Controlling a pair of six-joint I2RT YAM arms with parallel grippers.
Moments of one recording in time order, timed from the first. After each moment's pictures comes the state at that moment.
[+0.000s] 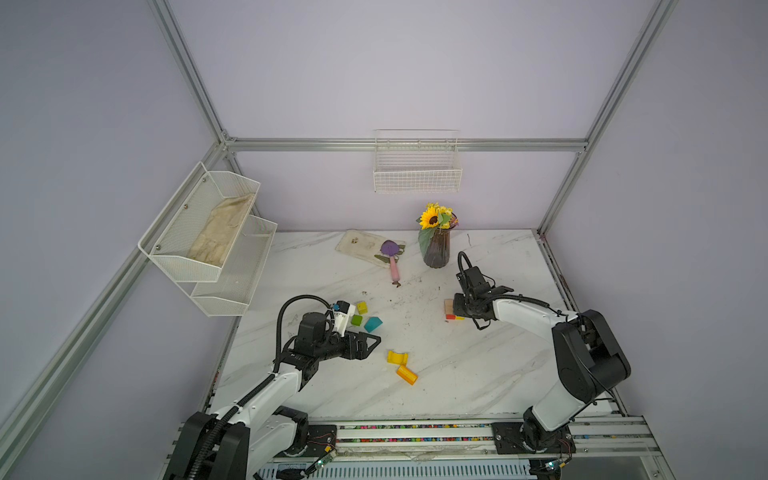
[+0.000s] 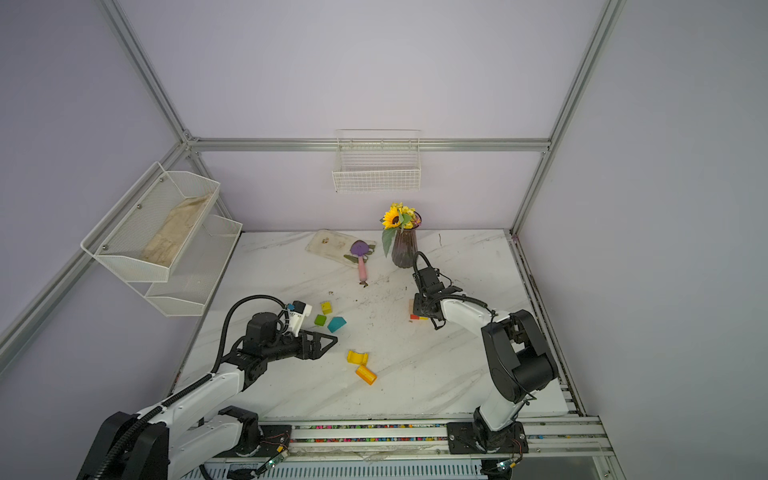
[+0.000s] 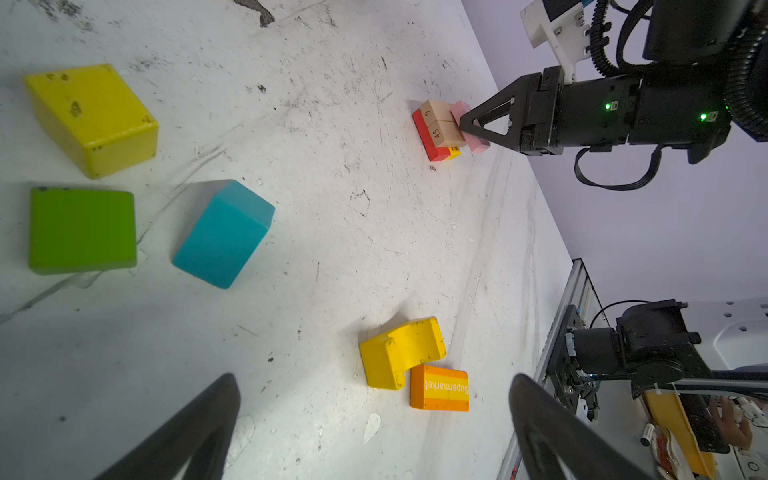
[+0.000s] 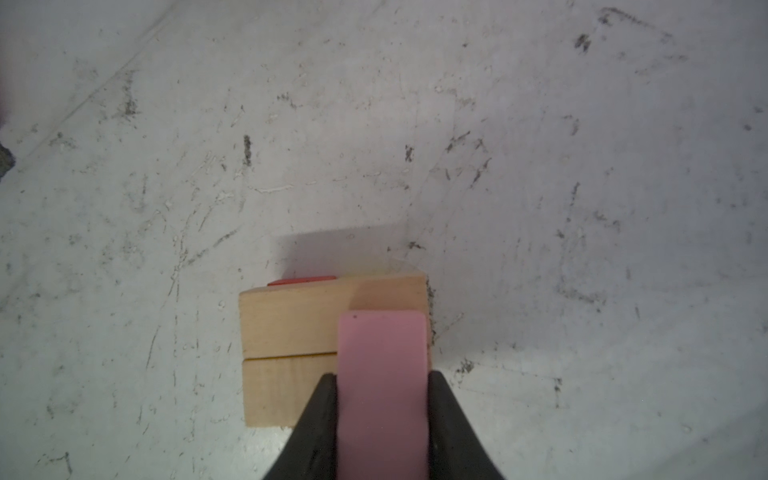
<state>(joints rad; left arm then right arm) -0.26 1.05 0.35 0.05 0.64 -0.38 0.44 1.66 0.99 -0.40 0.18 0.52</state>
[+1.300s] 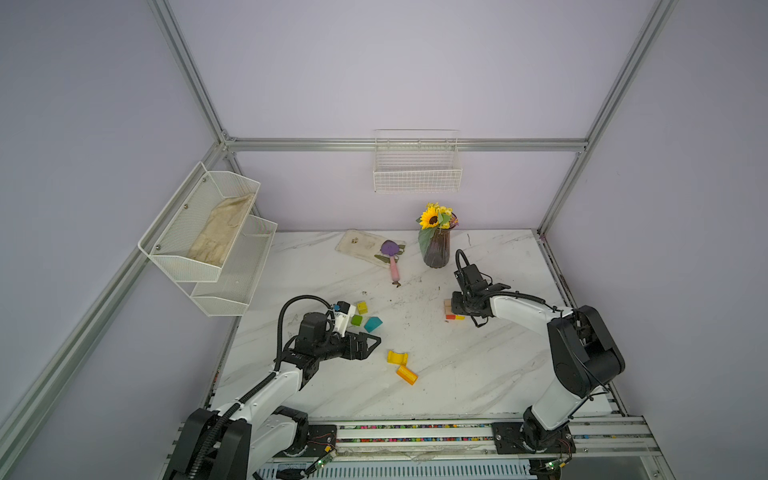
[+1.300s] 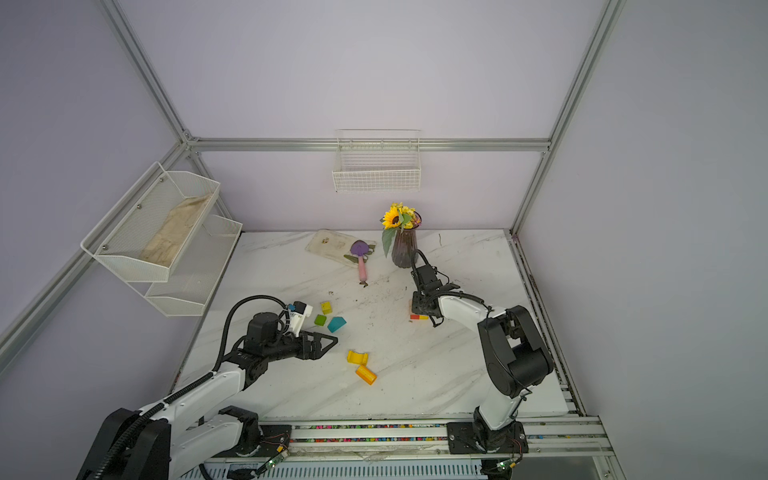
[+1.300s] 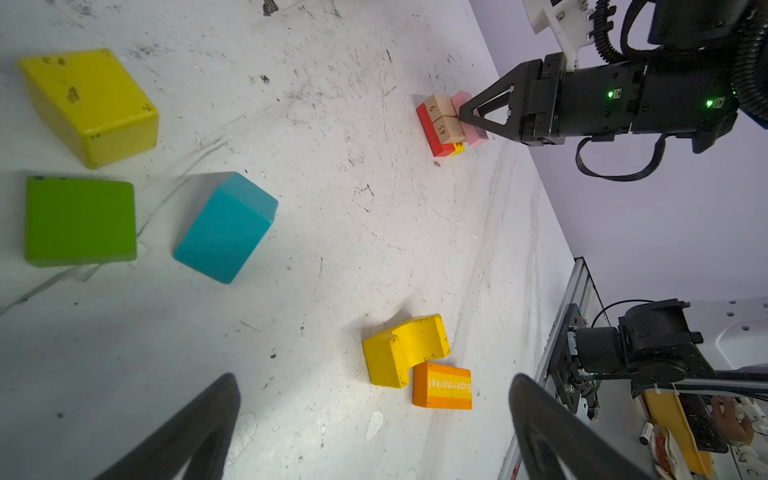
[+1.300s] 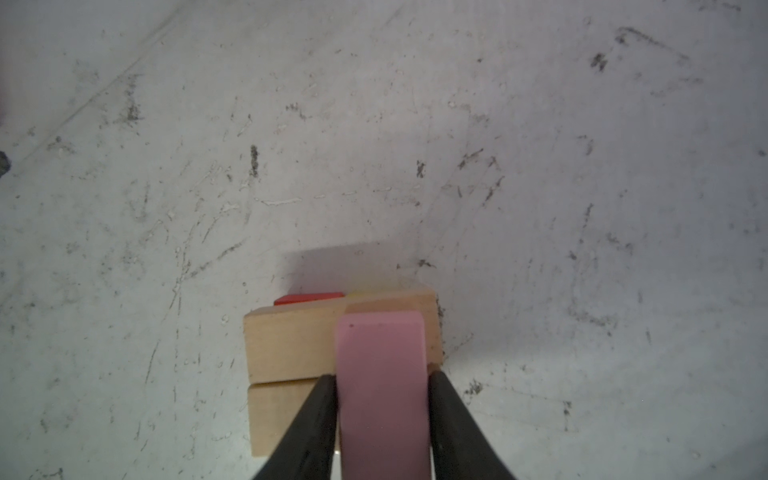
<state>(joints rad) -0.26 1.06 0.35 0.05 0.64 -0.38 0.44 1.69 1.02 -0.41 0.18 0.50</state>
